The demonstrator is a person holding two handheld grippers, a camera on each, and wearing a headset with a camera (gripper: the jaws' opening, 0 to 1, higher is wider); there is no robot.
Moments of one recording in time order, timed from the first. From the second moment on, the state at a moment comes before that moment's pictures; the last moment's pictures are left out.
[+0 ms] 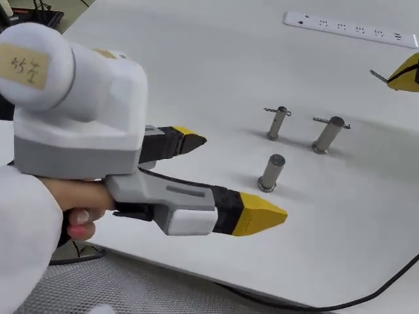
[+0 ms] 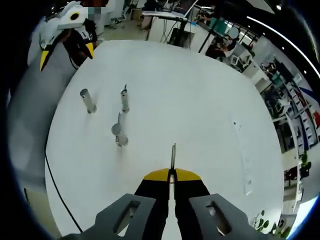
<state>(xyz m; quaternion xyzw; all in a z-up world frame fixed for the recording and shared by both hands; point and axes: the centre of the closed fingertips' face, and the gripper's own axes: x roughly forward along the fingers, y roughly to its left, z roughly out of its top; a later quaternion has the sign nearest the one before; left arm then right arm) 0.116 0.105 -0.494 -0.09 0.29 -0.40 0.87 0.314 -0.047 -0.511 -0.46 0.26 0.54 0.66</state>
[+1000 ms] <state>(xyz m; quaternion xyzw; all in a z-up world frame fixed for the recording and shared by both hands) 0.159 0.064 -0.462 -0.25 0.29 -0.42 0.82 0.170 0.038 -0.474 -0.45 0.11 0.63 0.63</state>
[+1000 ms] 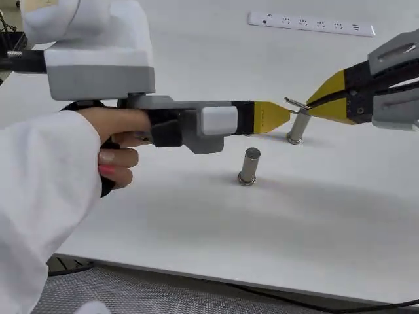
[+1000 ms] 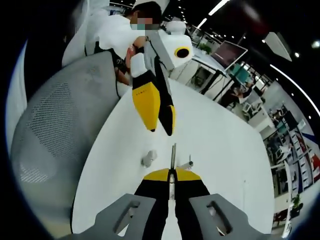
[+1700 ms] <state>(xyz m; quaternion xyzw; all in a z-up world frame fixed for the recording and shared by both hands) 0.155 0.051 -0.468 -0.28 0.32 -0.43 0.79 0.154 0.048 -0.476 -0.46 0.10 0.63 0.61</state>
